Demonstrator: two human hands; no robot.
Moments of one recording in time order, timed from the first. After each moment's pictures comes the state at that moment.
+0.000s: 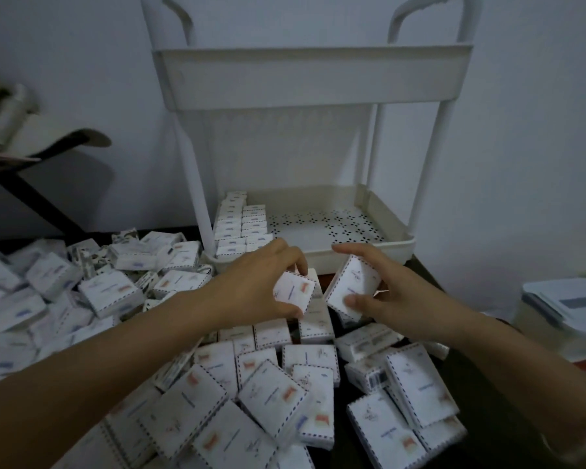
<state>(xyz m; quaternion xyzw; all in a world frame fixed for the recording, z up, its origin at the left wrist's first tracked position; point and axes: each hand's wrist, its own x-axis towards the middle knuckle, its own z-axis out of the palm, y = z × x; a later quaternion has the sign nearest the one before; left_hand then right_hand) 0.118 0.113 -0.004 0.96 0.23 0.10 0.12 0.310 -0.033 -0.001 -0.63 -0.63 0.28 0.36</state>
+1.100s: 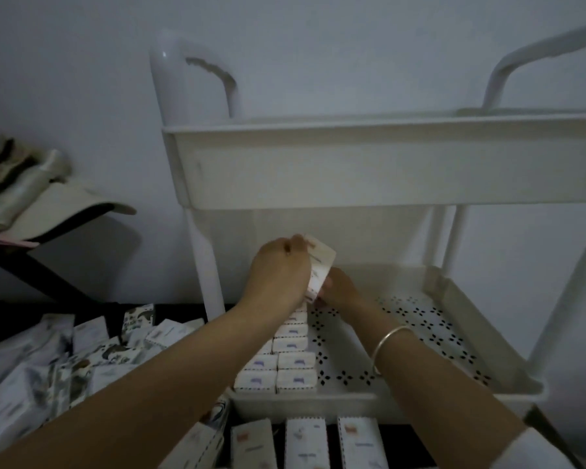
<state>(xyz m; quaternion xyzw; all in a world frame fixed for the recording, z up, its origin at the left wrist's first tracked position) 0.196 0.236 0.066 0.65 0.49 0.43 0.39 0.330 0.304 -0.032 -0.68 -0.55 0.30 0.38</state>
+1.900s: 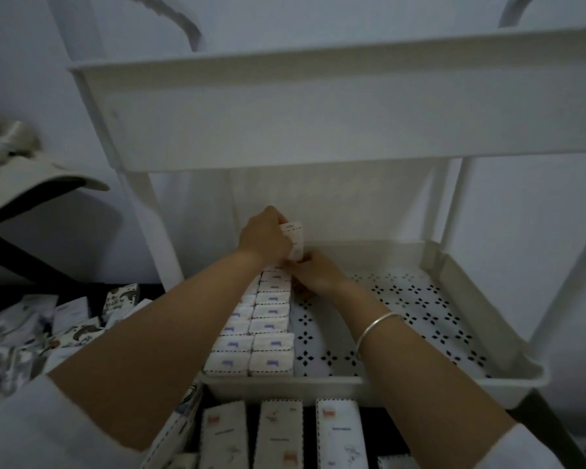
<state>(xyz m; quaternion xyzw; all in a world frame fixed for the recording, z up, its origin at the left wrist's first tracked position) 0.223 0.339 0.020 0.78 0.54 0.25 0.20 0.337 0.323 -0.058 -0.64 -0.54 0.37 0.39</state>
